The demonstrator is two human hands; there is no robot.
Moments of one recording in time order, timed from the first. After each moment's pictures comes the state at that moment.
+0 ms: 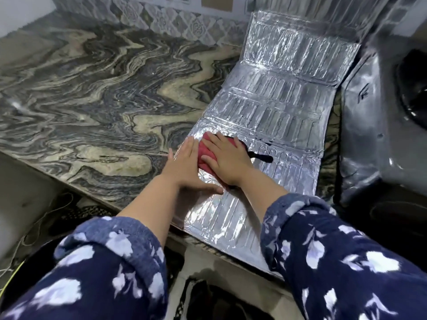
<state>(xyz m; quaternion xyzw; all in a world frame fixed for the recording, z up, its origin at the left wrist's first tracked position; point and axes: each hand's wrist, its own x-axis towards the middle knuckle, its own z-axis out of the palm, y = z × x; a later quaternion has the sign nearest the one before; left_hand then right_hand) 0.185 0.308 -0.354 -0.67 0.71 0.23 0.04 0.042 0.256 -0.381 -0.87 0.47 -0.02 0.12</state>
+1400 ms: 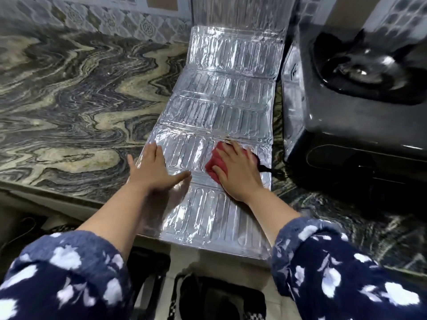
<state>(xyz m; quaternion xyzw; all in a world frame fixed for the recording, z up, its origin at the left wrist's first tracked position) 0.177 0.348 -0.363 -0.70 0.69 0.17 0.09 -0.046 0.363 -0.379 -0.78 0.62 -0.03 0.08</state>
